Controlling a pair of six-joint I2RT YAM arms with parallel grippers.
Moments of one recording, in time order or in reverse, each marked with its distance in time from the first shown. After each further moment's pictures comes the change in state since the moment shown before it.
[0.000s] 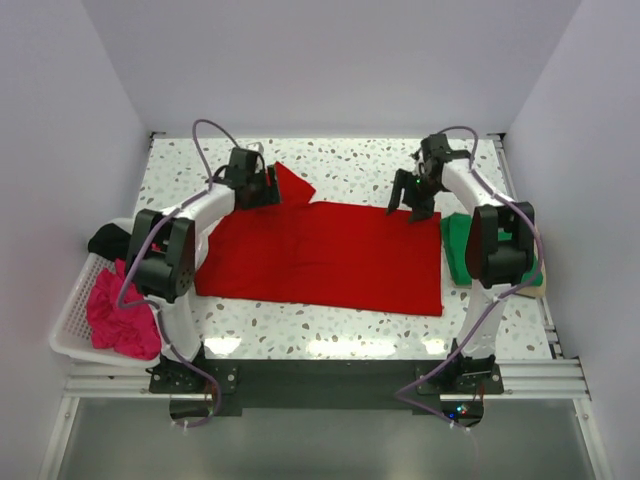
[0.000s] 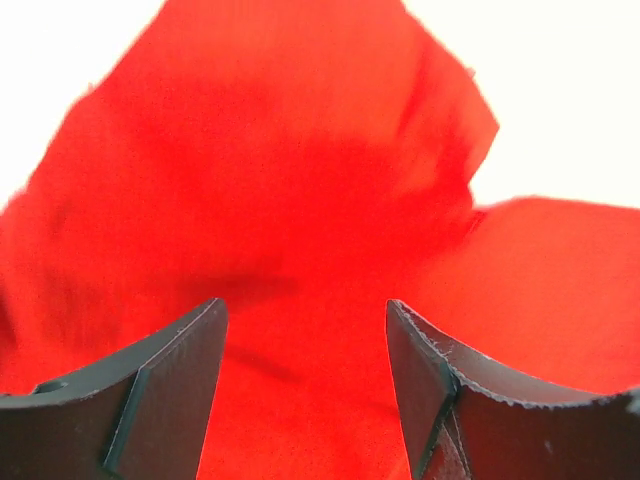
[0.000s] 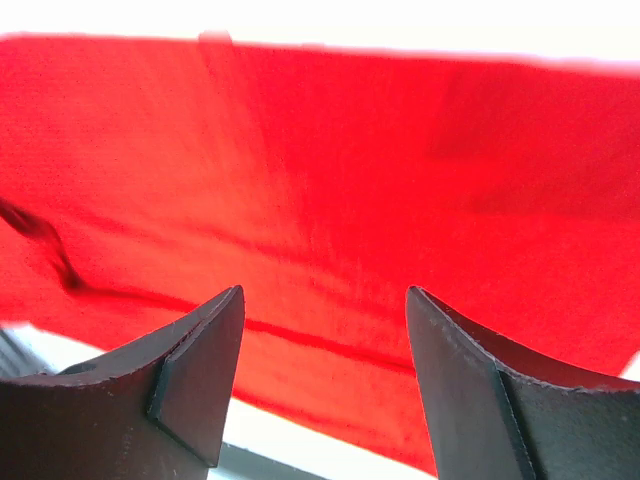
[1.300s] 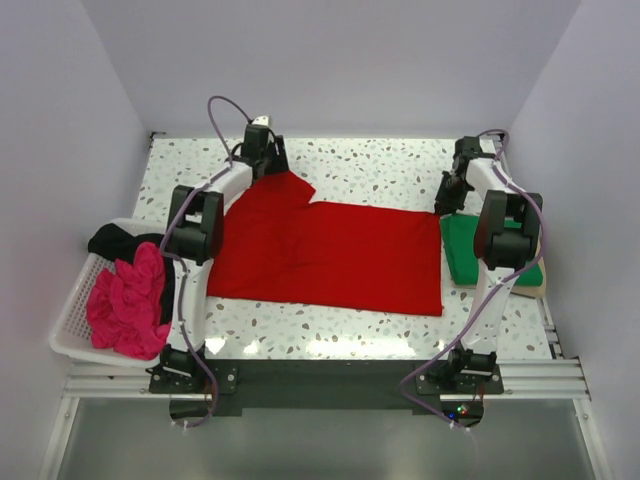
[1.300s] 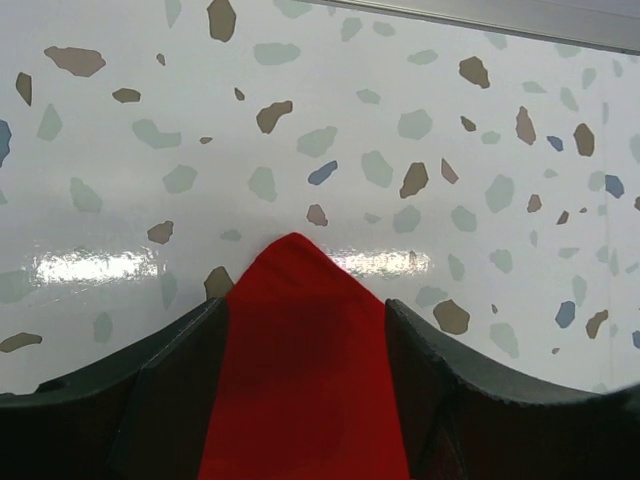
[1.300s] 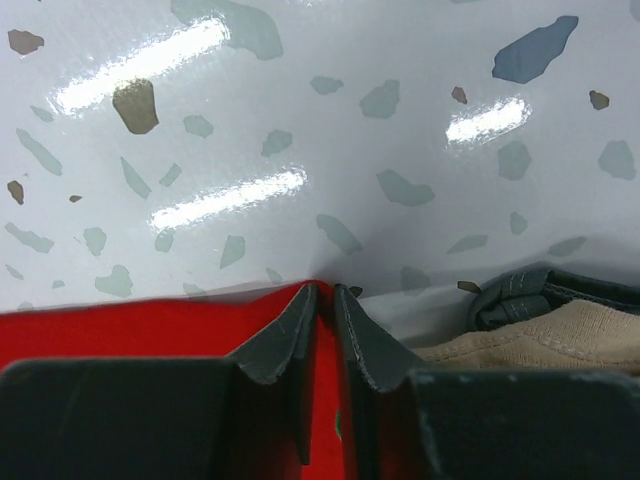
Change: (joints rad) left arm 0.027 0.482 0.575 0.138 -0.072 0.054; right arm -0.208 0.196 0.145 0.090 0.250 -0.040
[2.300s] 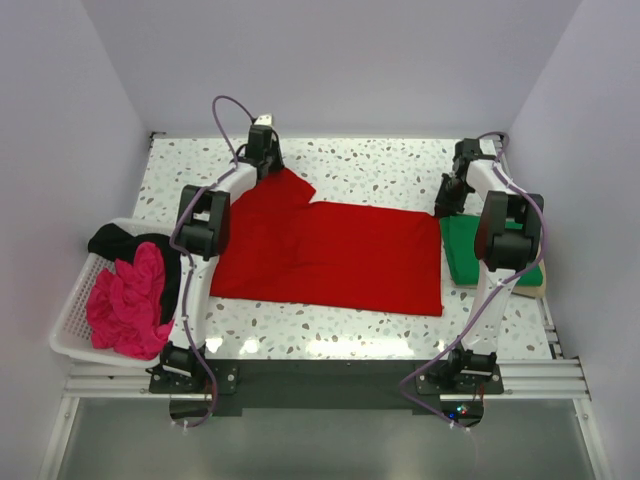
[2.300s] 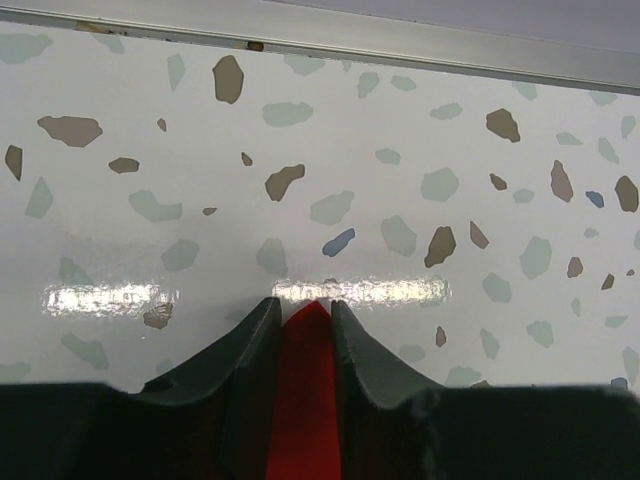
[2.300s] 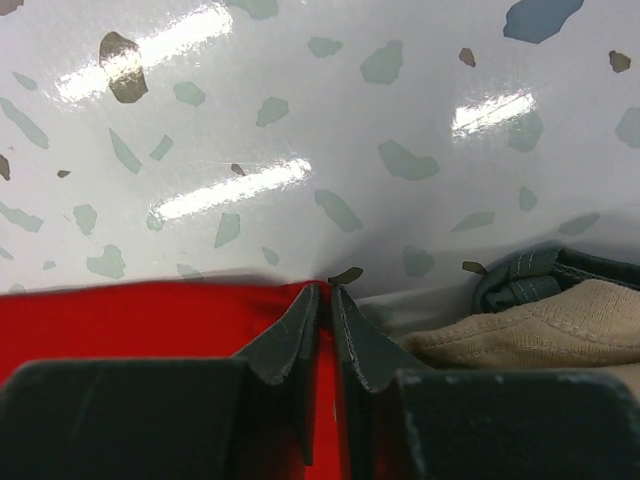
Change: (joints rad) left arm 0.001 0.136 0.122 0.058 -0.046 0.032; right arm 0.000 -0.019 -0.034 -0.006 -0.016 0.000
